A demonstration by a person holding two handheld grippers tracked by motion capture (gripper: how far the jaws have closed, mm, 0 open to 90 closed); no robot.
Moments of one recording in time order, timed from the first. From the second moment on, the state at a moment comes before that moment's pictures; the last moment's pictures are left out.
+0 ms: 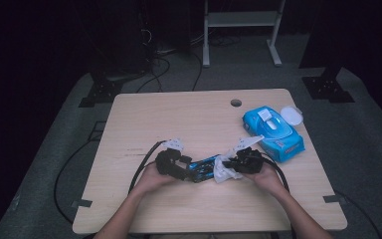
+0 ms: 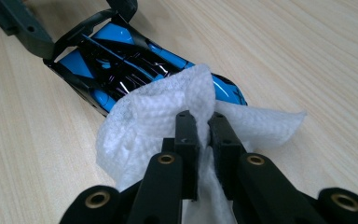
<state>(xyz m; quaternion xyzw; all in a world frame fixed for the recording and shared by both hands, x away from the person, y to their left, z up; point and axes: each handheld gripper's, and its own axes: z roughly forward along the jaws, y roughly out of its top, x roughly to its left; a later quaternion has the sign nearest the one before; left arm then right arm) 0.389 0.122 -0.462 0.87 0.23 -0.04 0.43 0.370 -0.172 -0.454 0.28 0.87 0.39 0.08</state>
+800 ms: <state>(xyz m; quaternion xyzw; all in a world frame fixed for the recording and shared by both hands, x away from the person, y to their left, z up) 0.389 0.116 -0.471 0.87 0.28 -0.08 0.41 0.357 -0.171 -0.458 0.25 0.88 0.39 0.13</state>
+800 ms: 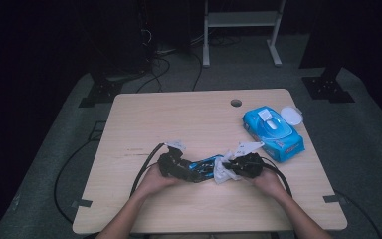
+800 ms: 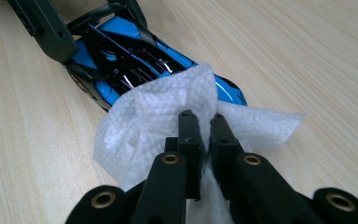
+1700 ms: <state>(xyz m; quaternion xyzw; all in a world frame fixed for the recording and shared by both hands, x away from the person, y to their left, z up) 0.377 0.108 -0.469 0.89 0.25 -0.03 0.38 0.339 -0.179 -0.464 0.23 0.88 0.39 0.15</state>
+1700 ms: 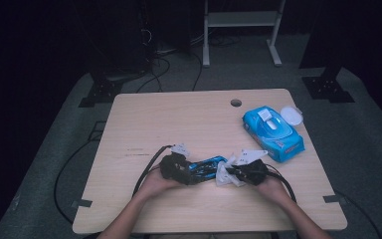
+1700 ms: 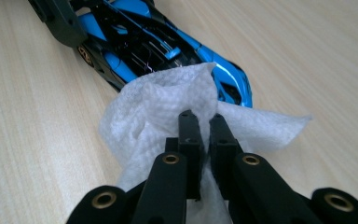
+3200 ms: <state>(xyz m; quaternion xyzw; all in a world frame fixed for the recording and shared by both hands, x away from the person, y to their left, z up) 0.380 0.133 -0.452 0.87 0.30 -0.07 0.38 0.366 -0.183 -0.455 0.26 0.88 0.39 0.10</state>
